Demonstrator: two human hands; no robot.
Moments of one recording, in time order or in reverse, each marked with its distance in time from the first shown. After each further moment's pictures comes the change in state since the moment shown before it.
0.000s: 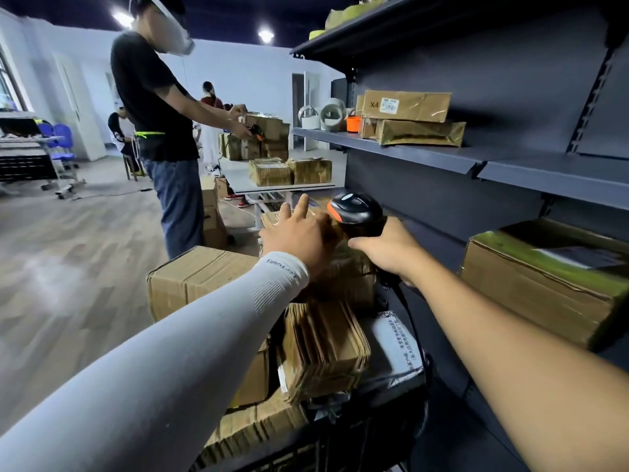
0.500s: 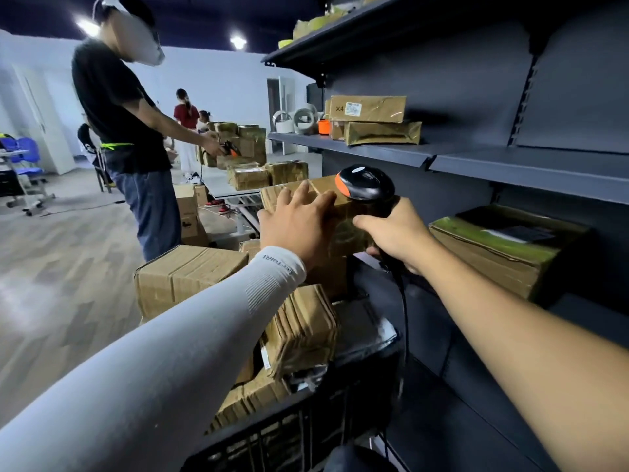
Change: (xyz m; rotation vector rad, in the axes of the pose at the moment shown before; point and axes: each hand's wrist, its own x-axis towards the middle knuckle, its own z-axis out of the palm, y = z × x) left_hand -0.031 0.038 -0.021 -0.008 0.250 0.145; right_hand -0.053 -0.008 -0.053 0.160 0.142 -0.003
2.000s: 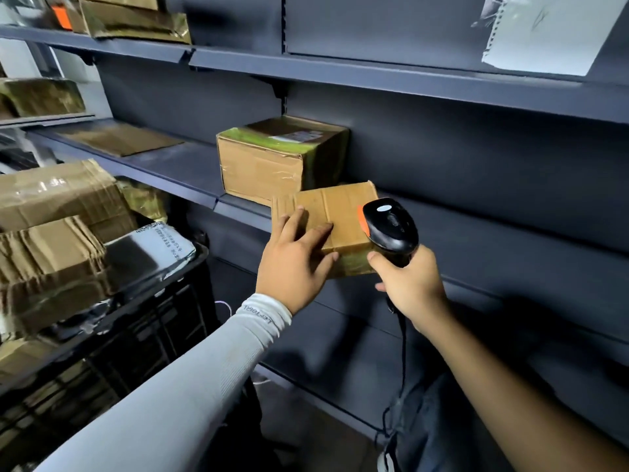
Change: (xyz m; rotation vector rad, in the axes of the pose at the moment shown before) left_hand -0.172 0.281 0.112 -0.774 -0.119 0.396; right_hand -0.260 0.176 -0.219 -0.143 0.651 0.319
